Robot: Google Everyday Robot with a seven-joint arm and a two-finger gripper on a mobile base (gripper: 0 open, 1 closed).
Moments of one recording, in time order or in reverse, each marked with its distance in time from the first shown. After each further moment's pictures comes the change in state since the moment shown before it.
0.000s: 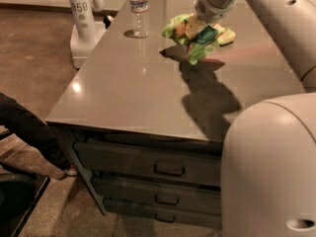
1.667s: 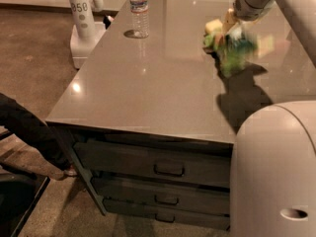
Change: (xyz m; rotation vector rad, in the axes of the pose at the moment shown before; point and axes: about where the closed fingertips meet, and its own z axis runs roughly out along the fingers) arm 0.044 -0.115 -0.019 0.219 -0.011 0.242
